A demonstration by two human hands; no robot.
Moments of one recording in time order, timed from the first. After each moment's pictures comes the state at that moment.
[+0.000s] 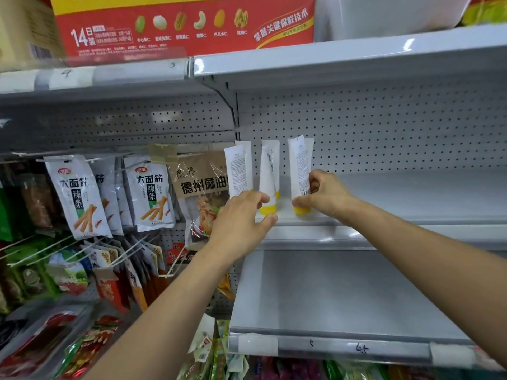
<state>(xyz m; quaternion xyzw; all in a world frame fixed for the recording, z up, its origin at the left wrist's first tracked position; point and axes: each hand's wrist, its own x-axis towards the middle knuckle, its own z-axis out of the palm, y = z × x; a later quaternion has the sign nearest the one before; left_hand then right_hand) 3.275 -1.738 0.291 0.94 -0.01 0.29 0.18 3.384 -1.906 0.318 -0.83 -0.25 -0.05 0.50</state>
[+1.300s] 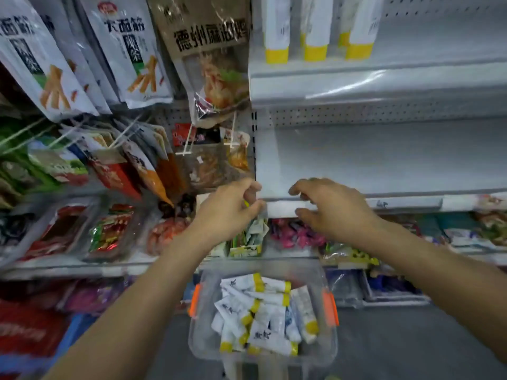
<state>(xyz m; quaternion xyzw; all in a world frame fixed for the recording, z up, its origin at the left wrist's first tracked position) 3.181 -1.644 0.133 0.97 0.00 0.03 0.26 3.219 -1.846 0.149 -0.95 -0.30 -0.02 0.12</state>
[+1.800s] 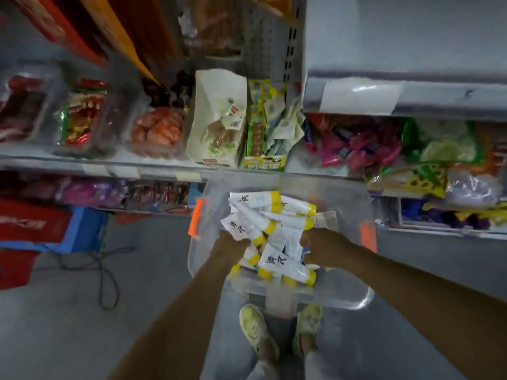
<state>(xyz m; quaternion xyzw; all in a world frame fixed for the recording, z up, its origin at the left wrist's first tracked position) 3.112 -1.611 -0.262 0.67 0.50 -0.25 0.49 3.205 -1.816 -0.204 -0.85 -0.24 0.46 0.04</state>
